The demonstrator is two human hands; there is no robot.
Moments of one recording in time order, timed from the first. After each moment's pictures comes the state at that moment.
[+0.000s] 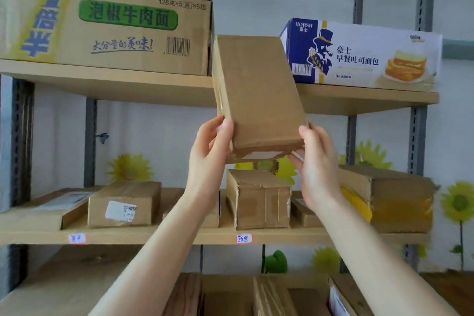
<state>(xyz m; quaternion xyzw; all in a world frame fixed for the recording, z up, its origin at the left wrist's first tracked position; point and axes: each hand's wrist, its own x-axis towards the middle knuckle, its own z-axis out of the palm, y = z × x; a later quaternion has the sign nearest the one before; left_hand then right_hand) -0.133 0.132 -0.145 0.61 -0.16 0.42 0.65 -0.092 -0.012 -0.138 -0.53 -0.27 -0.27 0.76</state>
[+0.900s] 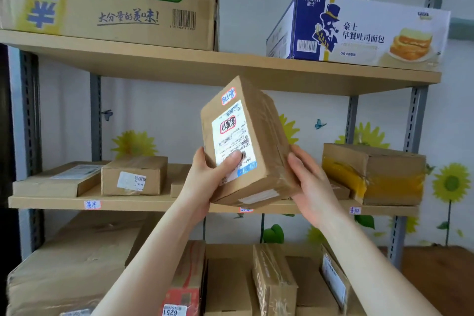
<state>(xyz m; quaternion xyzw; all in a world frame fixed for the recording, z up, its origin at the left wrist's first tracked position) -0.146 0.156 -0.210 0.63 -0.10 0.24 0.74 -0.089 -0.026 -0.212 -0.50 -0.26 -0.01 0.83</state>
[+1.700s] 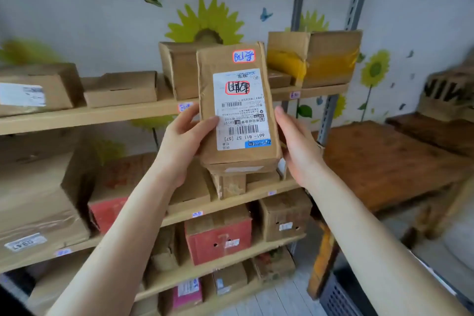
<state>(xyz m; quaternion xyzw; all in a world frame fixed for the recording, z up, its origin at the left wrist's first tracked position) -0.149 0.089 -0.310 0.68 -0.07 0.14 0.71 -0.123 -0.097 -0.330 -0.64 -0.10 -0.07 0.76</state>
